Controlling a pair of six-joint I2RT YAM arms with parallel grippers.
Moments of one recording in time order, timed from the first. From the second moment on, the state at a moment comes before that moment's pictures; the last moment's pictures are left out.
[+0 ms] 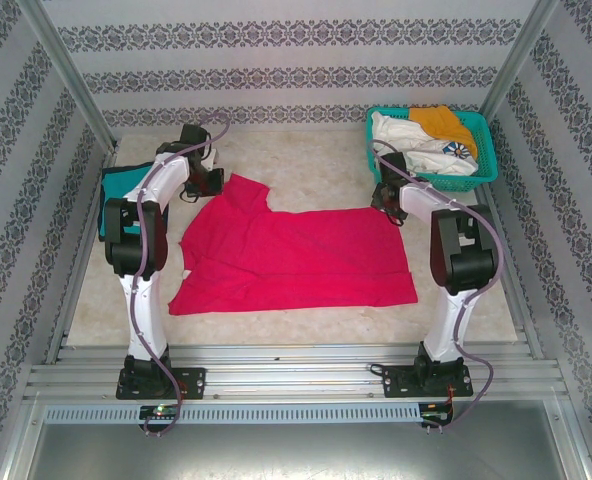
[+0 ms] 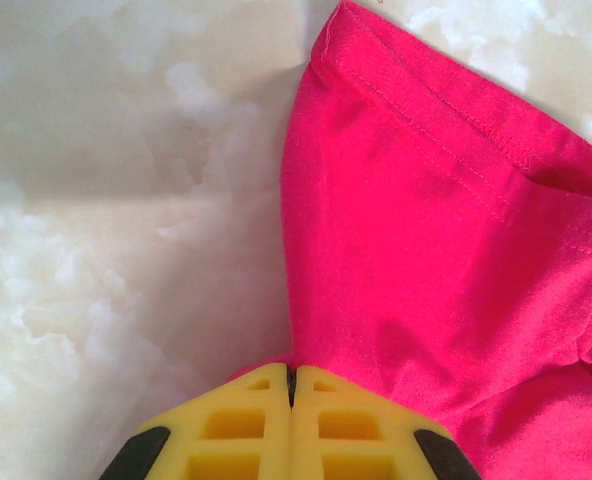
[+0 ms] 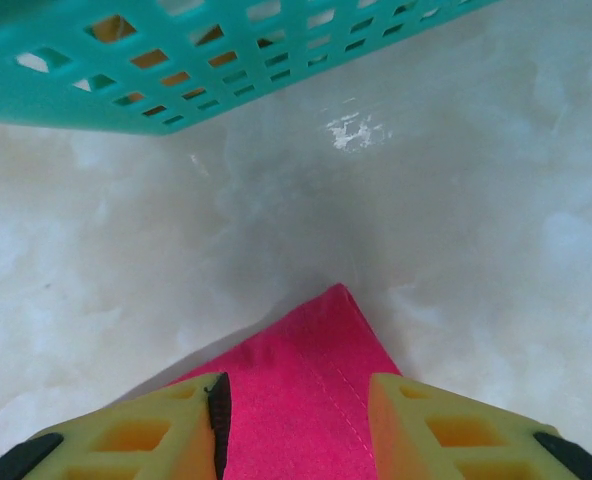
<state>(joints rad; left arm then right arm) -0.06 2.17 1.85 -0.87 0.16 -0.16 0.13 1.99 1.34 -0.43 0.17 0.58</state>
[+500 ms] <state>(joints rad) -0.06 2.17 1.82 -0.86 0.17 -0.16 0.12 2.04 1.37 -0.40 0.21 0.62</state>
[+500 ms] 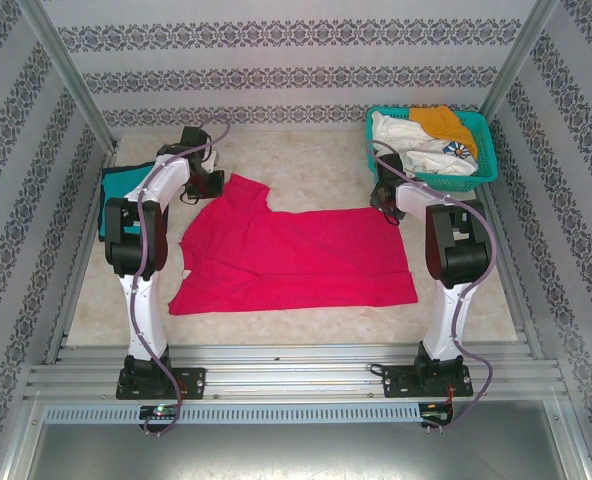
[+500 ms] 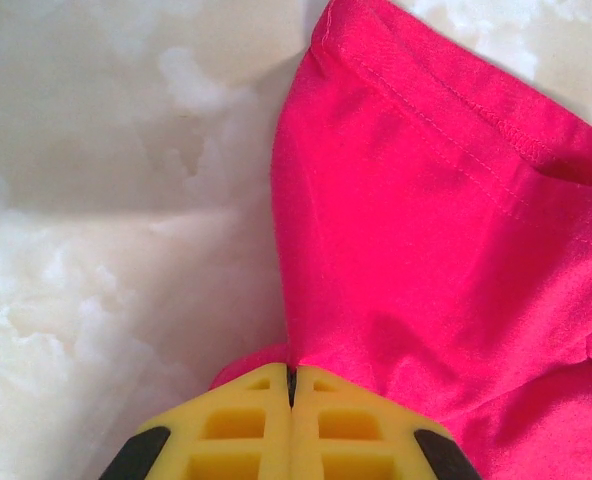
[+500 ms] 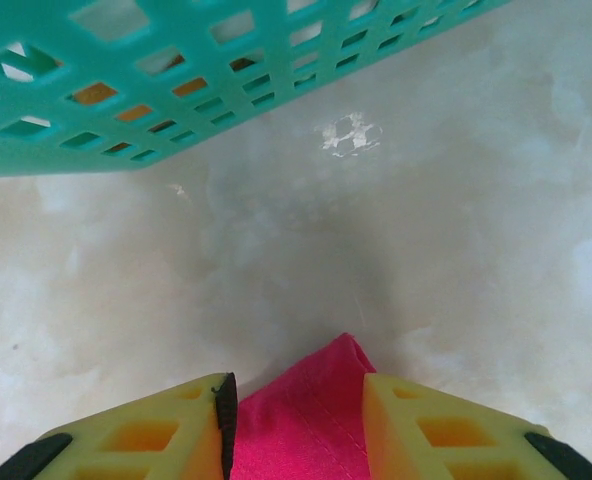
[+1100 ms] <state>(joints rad) -0.06 2.17 1.81 -0.83 0.21 -0.16 0.12 2.06 1.40 -0.41 0.22 0.64</state>
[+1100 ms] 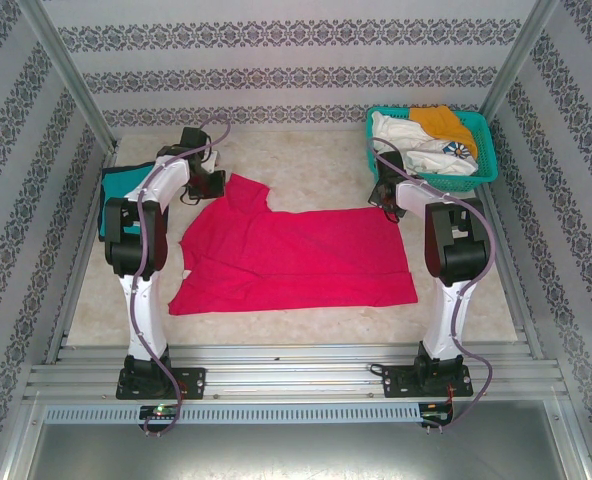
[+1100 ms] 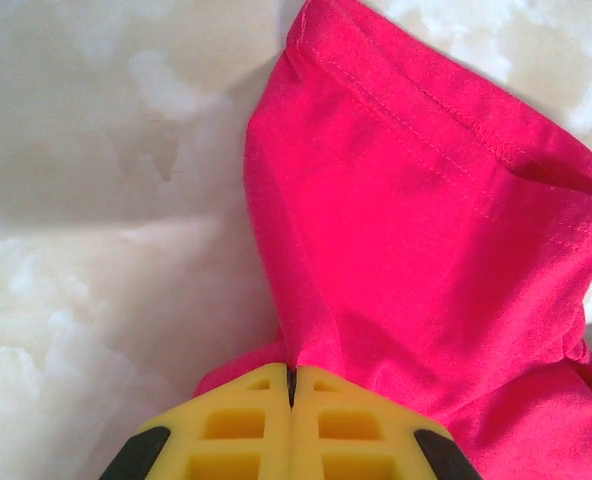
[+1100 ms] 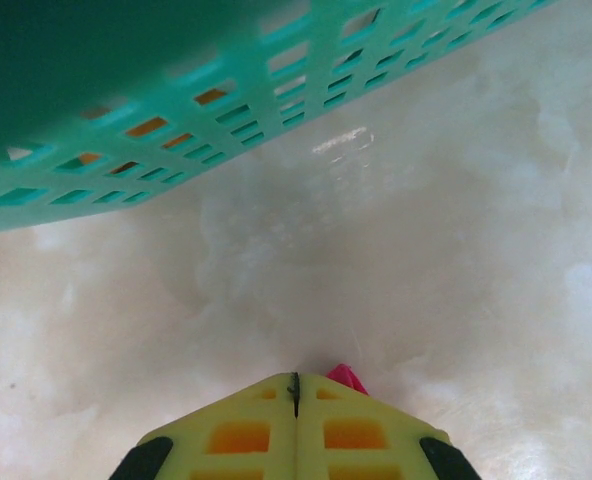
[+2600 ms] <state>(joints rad) -0.01 2.05 1.66 -0.73 0.27 -0.19 0.25 1.71 0.98 -0.44 0.09 0.69</state>
